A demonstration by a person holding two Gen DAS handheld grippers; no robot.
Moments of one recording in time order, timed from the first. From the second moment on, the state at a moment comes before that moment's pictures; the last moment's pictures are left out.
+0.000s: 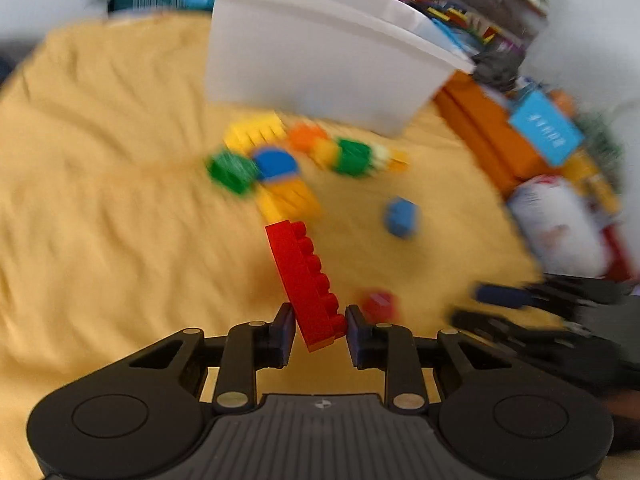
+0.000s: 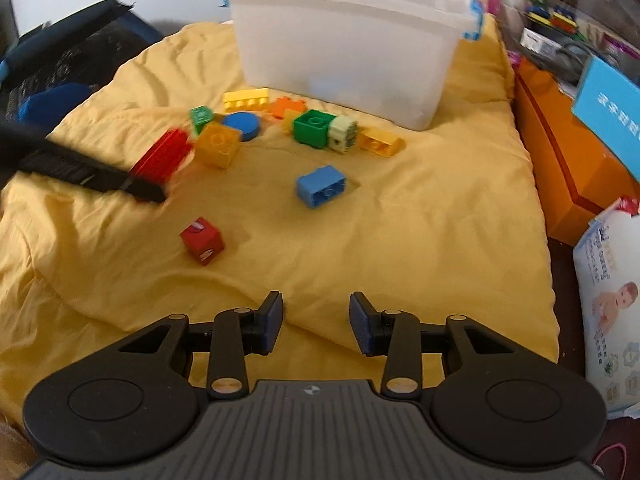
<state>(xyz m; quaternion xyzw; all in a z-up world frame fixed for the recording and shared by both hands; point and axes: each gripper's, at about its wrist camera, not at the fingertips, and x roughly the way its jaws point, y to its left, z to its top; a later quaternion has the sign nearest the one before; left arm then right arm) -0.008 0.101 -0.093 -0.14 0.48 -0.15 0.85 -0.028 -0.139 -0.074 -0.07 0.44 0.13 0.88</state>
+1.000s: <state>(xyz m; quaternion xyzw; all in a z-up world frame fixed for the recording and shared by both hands) -0.063 0.090 -0.075 0.03 0.42 -0.11 0.90 0.057 -0.044 -0.077 -0.08 0.41 0.23 0.88</state>
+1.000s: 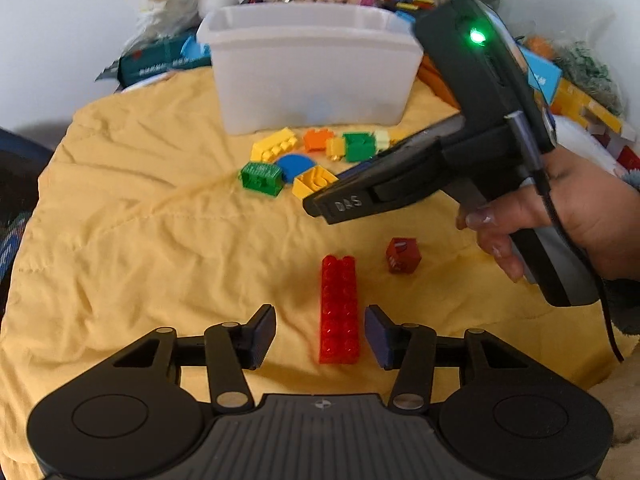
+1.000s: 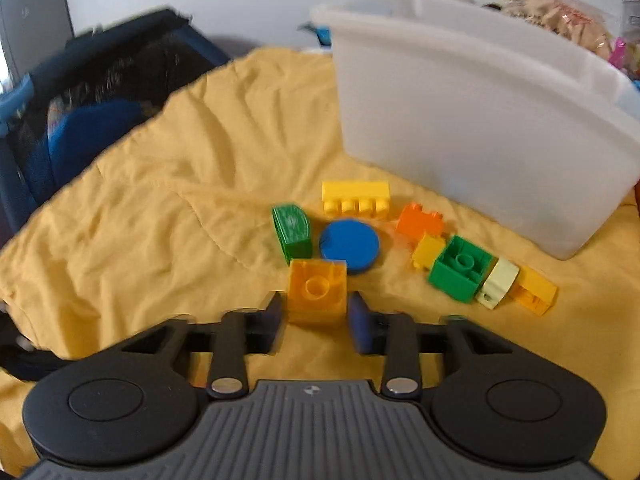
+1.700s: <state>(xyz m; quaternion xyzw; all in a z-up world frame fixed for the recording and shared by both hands) -0.053 0.054 -0.103 0.11 0.44 -0.12 0.88 -0.059 -0.125 -0.048 -0.17 0.35 0.22 0.89</state>
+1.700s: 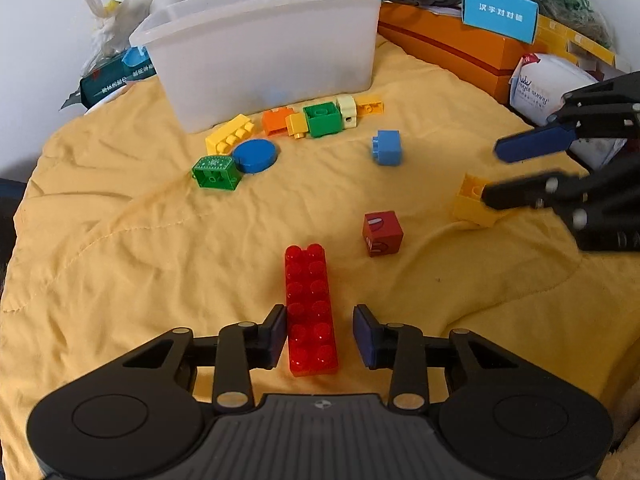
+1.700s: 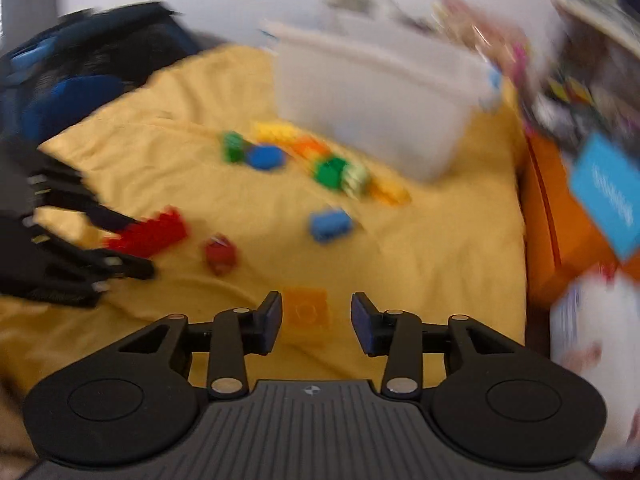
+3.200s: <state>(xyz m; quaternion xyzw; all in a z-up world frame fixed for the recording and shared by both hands) -0.034 0.075 -0.106 0.01 0.46 -0.07 0.88 -0.023 -0.160 -0.079 -0.04 0.45 0.11 0.89</state>
